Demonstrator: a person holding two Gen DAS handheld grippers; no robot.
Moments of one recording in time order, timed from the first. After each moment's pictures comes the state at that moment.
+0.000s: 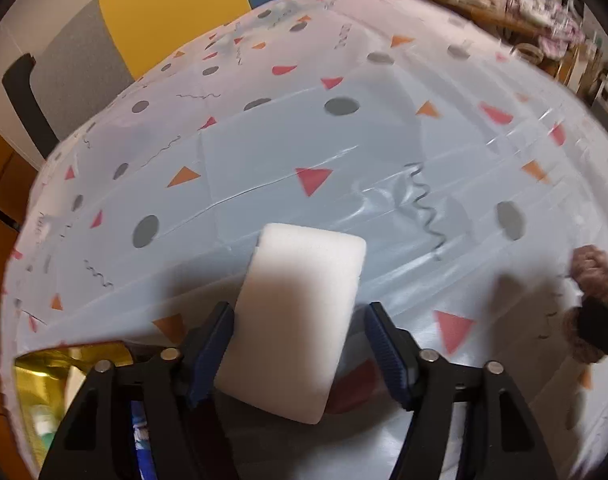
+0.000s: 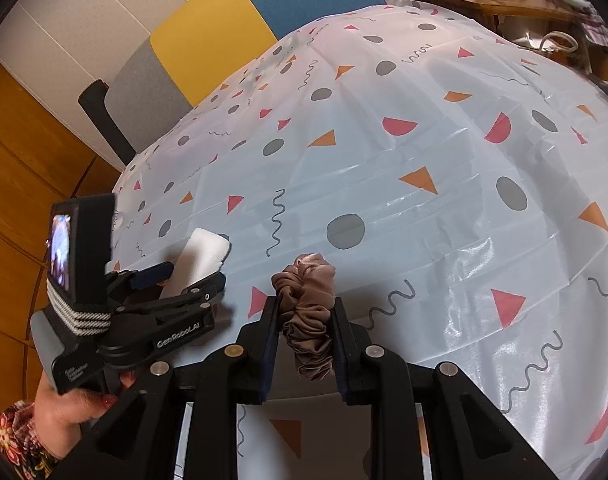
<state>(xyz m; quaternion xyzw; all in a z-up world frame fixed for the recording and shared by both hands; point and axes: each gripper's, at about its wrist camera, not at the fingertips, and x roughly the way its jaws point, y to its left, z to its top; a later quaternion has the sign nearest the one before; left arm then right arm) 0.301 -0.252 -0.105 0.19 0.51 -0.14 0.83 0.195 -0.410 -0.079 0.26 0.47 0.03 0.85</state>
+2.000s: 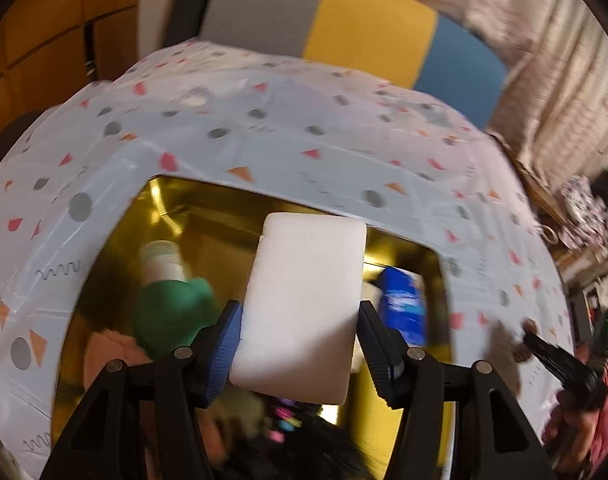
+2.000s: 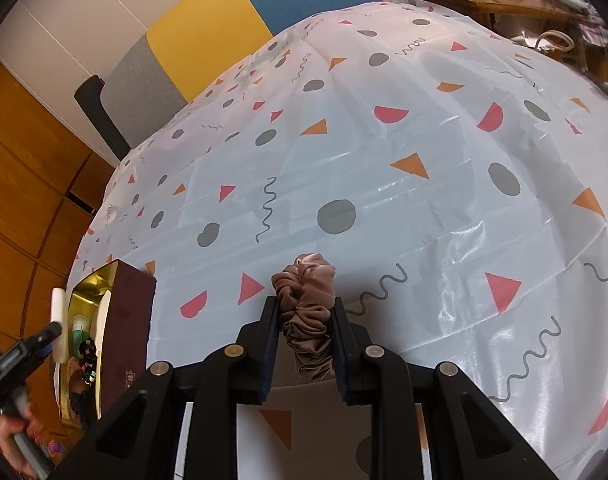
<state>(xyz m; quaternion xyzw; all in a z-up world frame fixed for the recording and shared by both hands) 0.243 0.004 -0.043 -0.11 0.49 -0.05 0.86 0.186 -0.407 -0.086 0.25 0.47 0.02 0.85</state>
